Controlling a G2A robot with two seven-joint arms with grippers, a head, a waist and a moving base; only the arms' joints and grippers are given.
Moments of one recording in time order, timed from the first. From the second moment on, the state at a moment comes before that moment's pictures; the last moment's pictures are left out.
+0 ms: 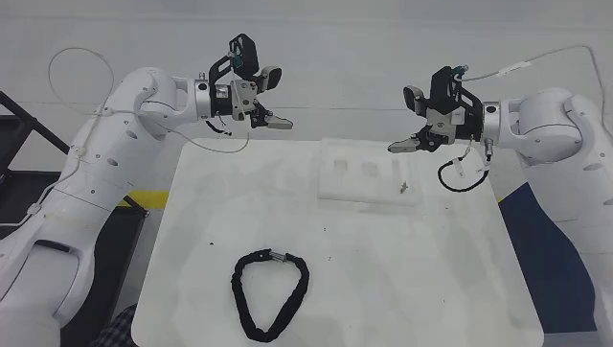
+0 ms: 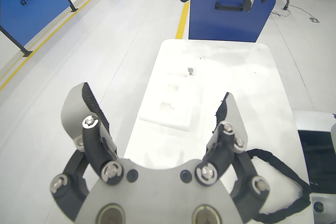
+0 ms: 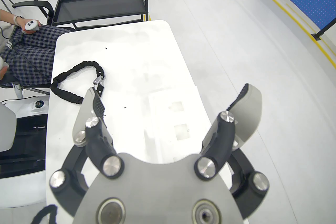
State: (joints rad) left arm 0.41 -0.89 -0.72 -1.17 0.58 -1.01 -0.29; right arm -0.60 -0.96 1.01 -1.34 -0.40 -1.01 0.72
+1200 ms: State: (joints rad) left arm 0.41 -0.89 -0.72 -1.17 0.58 -1.01 -0.29; right arm -0.62 -0.97 0.94 -1.28 -0.43 -0.82 0.76
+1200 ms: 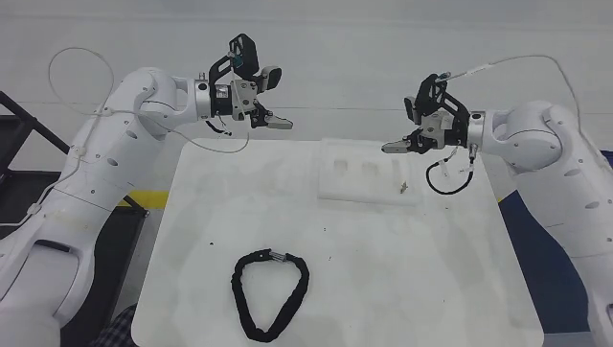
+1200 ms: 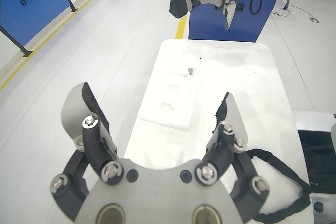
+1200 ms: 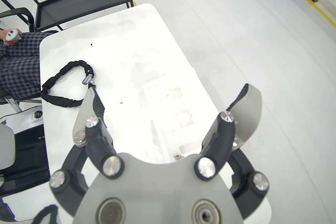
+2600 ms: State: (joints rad) left arm 0.41 -0.89 -0.72 -1.17 0.58 -1.01 -0.29; right arm -0.46 -1.22 0.58 -0.68 -0.23 -0.08 1.03
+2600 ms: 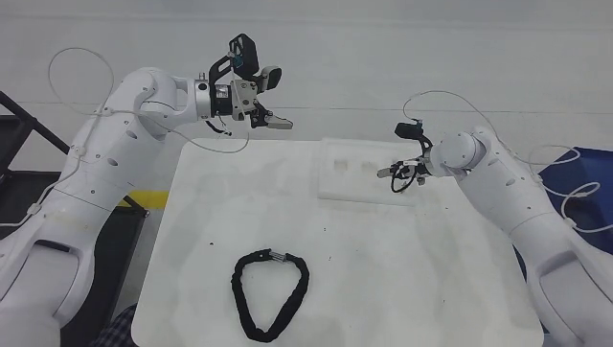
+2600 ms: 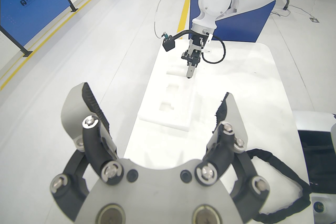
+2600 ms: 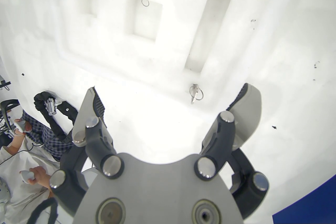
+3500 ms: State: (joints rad) left arm 0.41 -0.89 -0.72 -1.17 0.58 -1.01 -0.29; right arm -0.52 -1.22 0.57 -0.82 -0.36 0.11 1.07
